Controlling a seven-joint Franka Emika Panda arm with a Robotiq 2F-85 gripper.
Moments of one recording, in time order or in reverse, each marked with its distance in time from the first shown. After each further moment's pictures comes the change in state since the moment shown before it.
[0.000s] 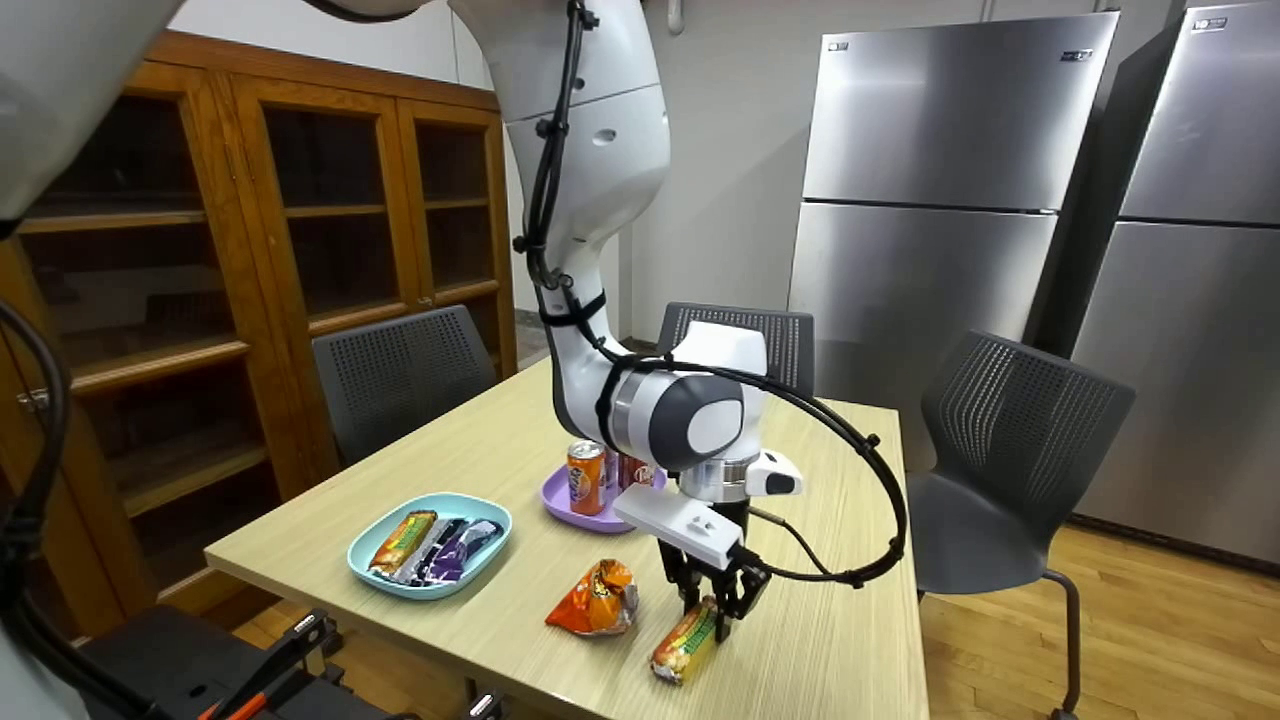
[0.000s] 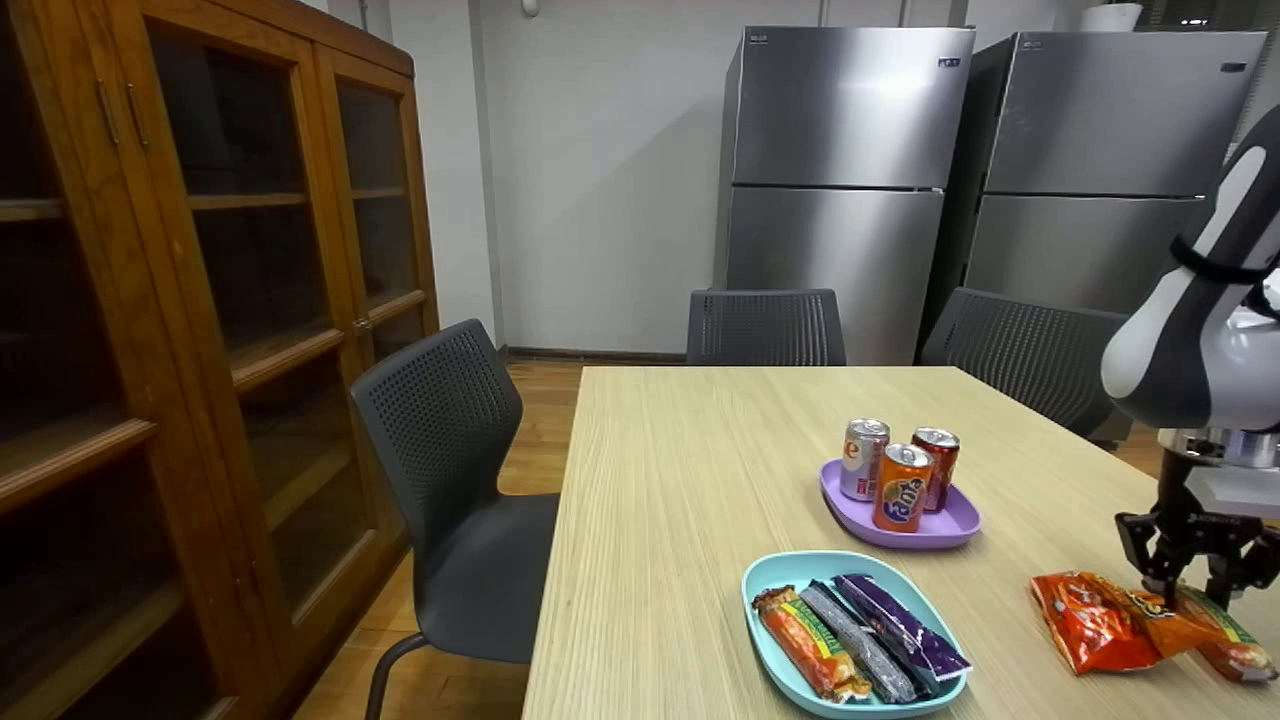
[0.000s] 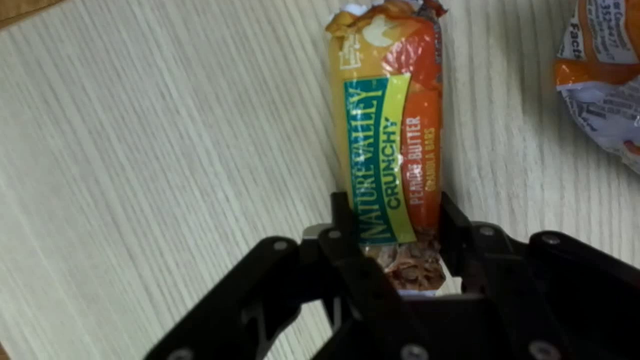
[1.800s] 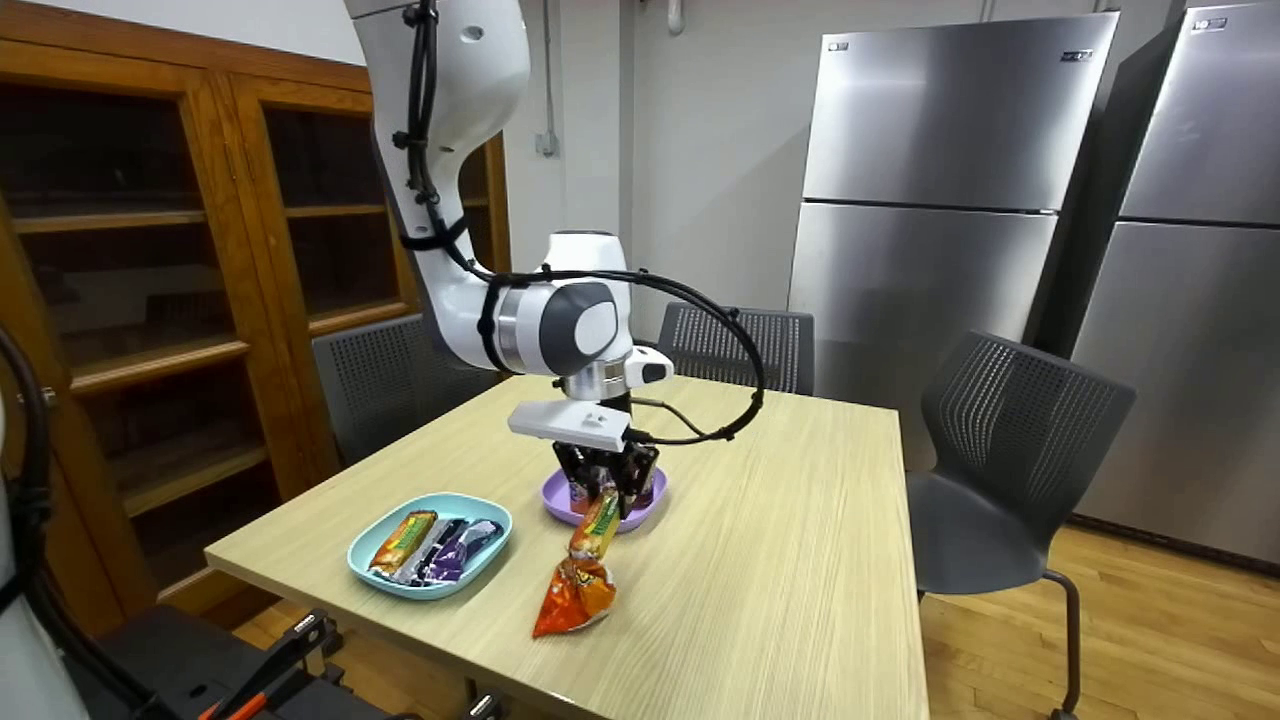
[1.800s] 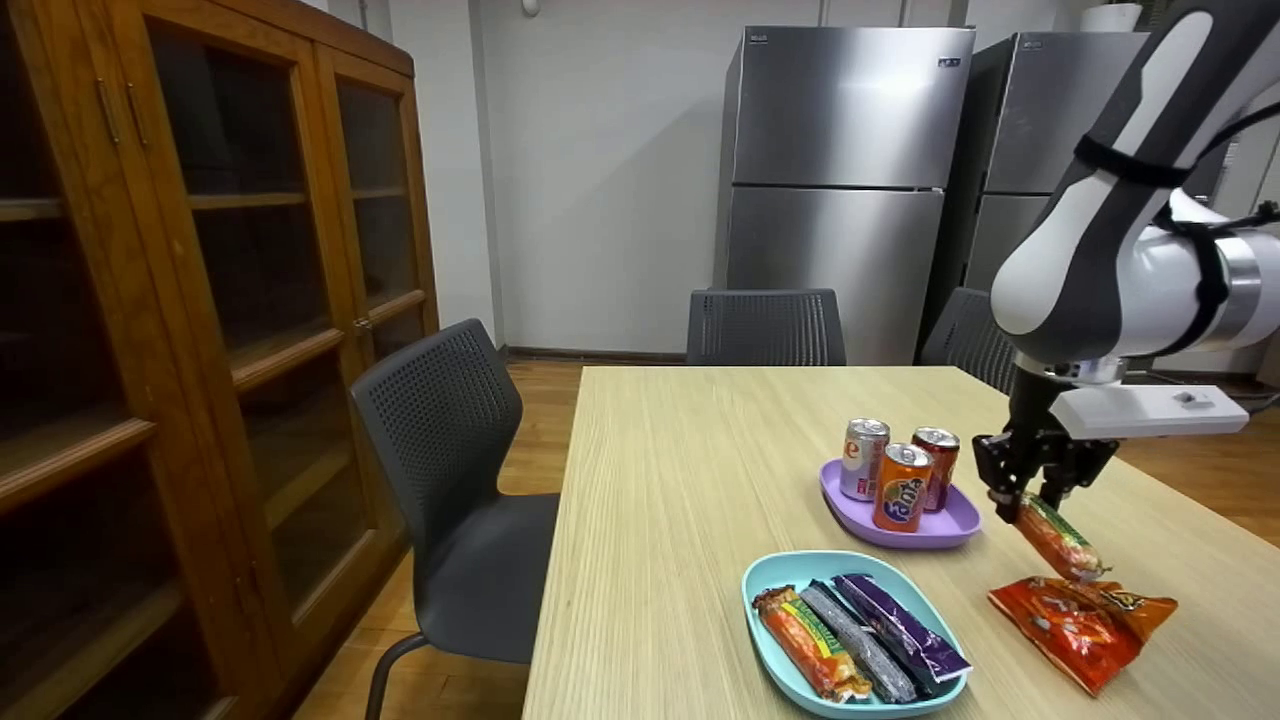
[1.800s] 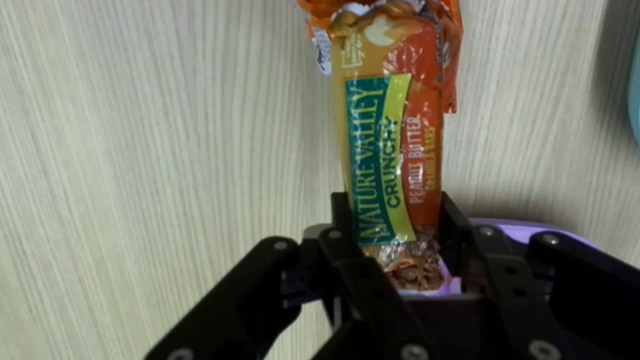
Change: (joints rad) arm 0.254 -0.229 0.042 -0.164 -0.090 0.089 0.041
